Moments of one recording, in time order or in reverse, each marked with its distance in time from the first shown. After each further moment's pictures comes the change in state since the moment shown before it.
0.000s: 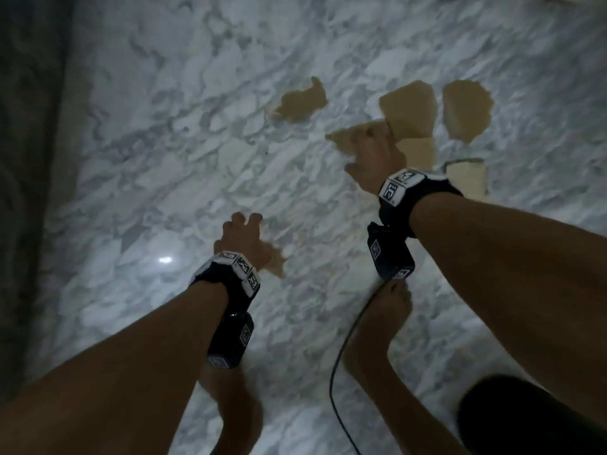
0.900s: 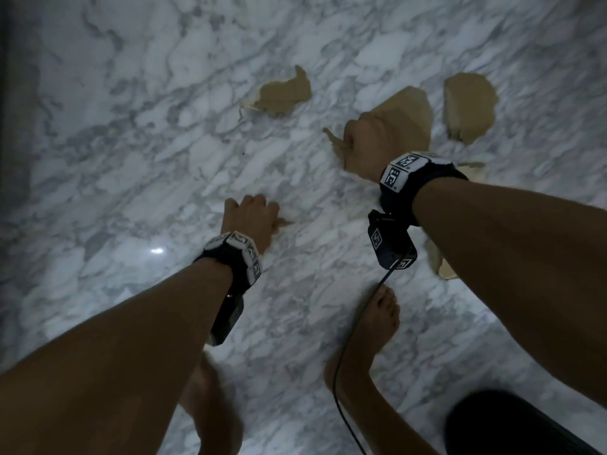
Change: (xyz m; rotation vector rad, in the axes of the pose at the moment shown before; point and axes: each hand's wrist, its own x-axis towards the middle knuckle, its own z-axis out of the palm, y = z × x) left_hand 0.046 0.059 -0.012 0.393 0.139 0.317; right_hand 0.042 0.021 -0.011 -0.012 0.047 -0.159
